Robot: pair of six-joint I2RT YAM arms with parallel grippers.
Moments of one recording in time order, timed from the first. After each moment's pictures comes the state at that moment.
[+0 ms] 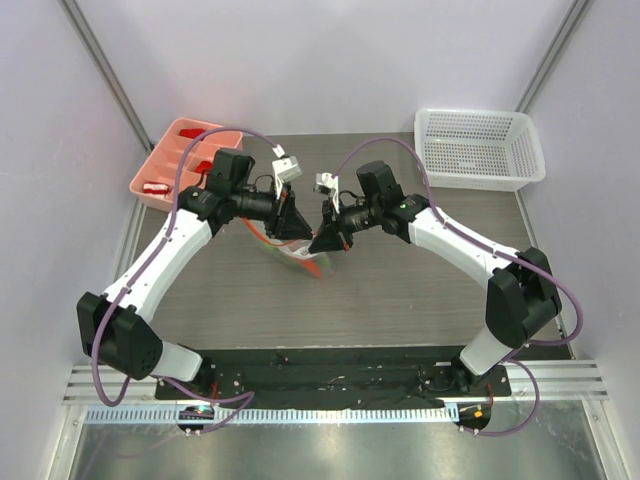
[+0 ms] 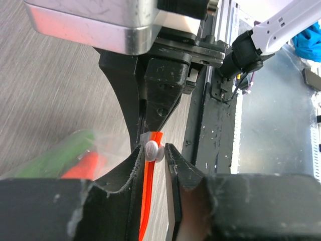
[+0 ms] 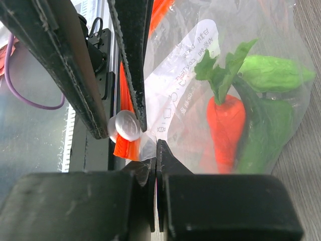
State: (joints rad) left arm -0.41 1.42 1.33 -0.63 0.99 0.17; right arm 0.61 1.61 1.25 -0.28 -0.97 -0.15
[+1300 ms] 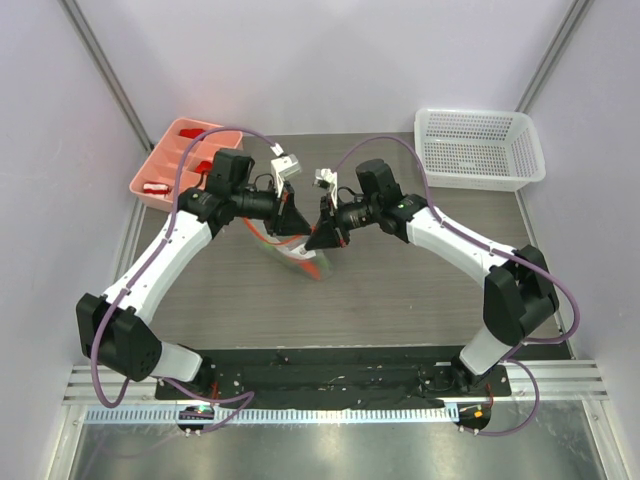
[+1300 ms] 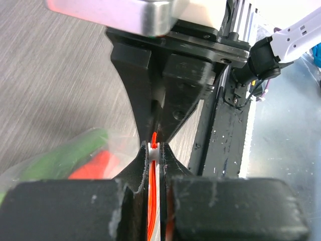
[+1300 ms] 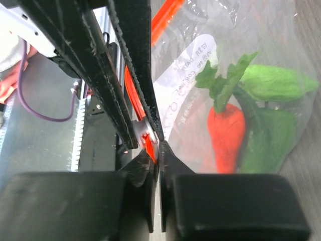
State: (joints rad) left arm -0.41 1.41 1.32 -0.60 0.91 0.13; right arm 0.61 1.62 1.25 -0.19 -0.99 -0.06
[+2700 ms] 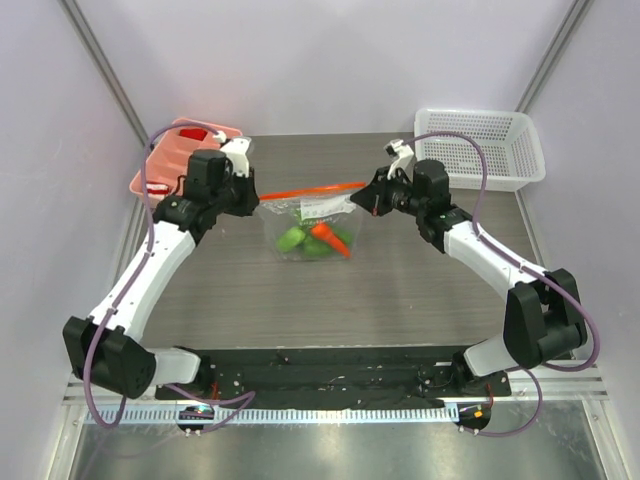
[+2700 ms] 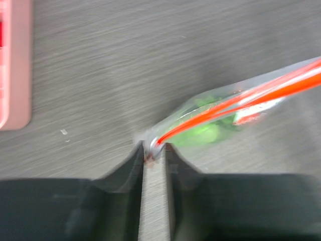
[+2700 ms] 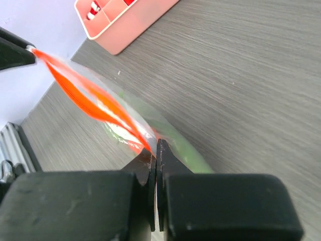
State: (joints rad) left arm -0.31 1.32 1.28 -0.56 0.10 -0.09; right arm 0.35 1.45 0.99 0.18 -0.48 0.33
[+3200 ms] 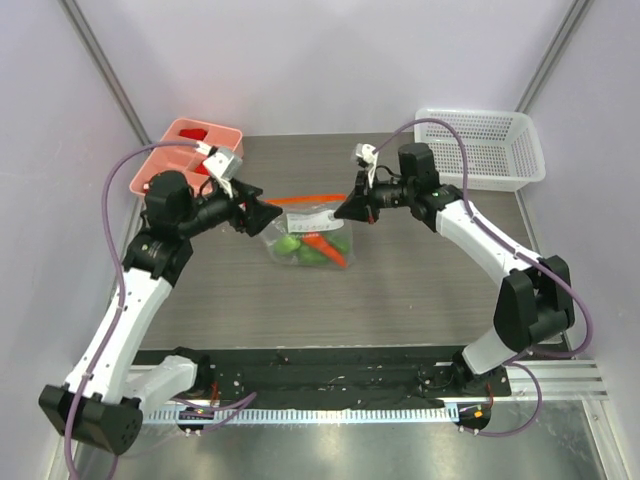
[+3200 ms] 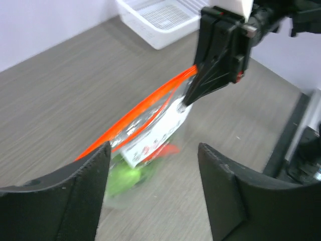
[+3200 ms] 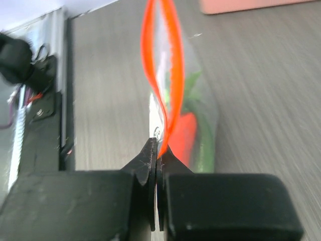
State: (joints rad) left arm -0.27 1.01 1.08 -0.26 0.60 -0.05; right arm 0.38 1.54 1.22 -0.15 -0.96 -0.18
